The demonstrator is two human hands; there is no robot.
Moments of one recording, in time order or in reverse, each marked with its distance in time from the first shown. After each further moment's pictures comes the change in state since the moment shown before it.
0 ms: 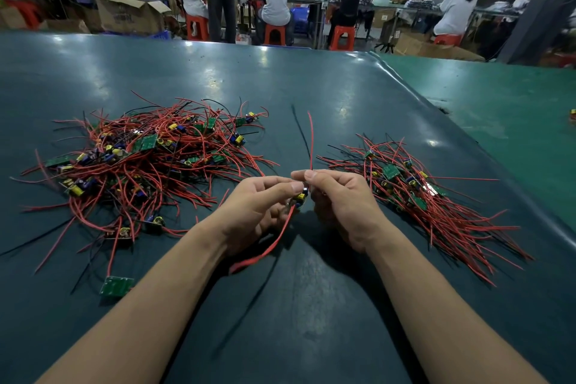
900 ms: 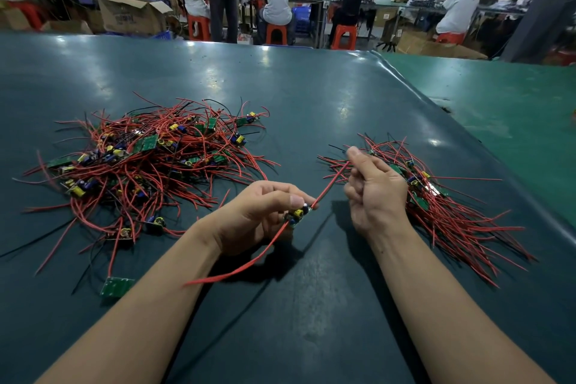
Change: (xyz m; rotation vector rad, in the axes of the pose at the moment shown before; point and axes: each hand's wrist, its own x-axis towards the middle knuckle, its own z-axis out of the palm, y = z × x) left_hand -0.006 0.005 -0.006 0.073 -0.280 -0.031; right_hand 0.020 -0.007 -0.017 0.464 0.452 -0.126
